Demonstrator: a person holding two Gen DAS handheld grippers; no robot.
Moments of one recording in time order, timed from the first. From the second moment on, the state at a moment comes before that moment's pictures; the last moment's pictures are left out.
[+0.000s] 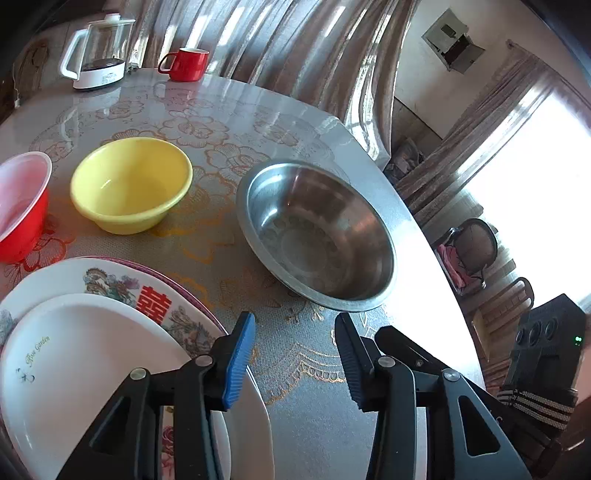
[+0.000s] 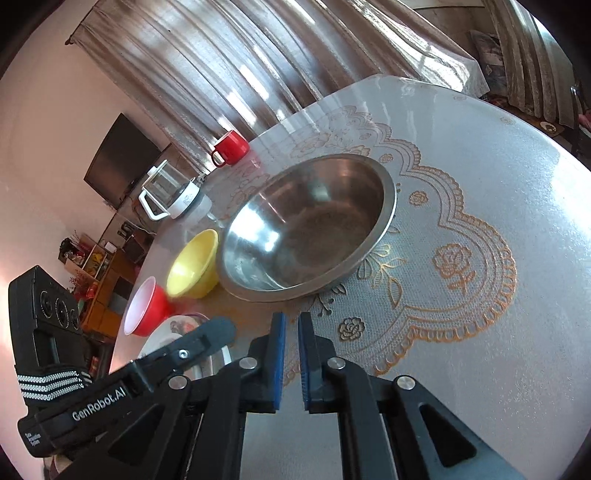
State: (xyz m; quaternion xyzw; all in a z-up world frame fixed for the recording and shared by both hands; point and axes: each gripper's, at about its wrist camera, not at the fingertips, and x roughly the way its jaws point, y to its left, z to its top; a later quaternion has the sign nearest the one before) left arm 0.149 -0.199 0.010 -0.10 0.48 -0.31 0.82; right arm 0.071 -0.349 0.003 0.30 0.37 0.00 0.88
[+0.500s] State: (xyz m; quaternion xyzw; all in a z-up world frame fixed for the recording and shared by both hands) left arm 0.199 -0.220 0.012 -0.09 0.48 -0.28 0.83; right arm 0.111 -0.397 0.019 0.30 0.34 -0.07 0.89
